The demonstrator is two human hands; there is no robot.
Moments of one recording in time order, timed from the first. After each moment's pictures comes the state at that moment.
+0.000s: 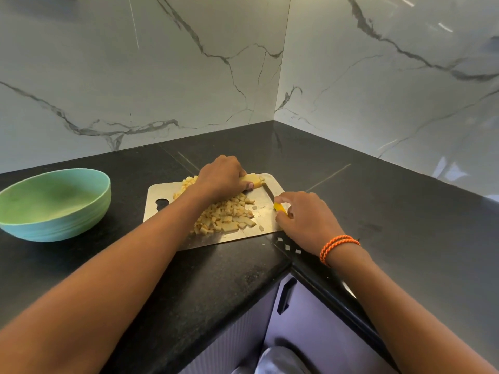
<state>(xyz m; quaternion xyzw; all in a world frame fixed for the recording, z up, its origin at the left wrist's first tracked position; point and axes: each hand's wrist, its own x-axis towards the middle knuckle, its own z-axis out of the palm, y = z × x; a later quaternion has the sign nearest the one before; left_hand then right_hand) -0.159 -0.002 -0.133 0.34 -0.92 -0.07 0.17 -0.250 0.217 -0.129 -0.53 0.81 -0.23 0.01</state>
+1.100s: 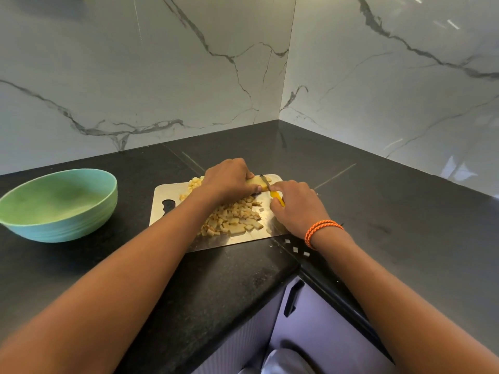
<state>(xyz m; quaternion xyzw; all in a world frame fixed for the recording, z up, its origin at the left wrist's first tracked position) -0.158 0.000 -0.135 0.34 -0.92 -0.09 0.17 -0.249 0.174 -0.134 -0.54 0.81 -0.25 -0.04</state>
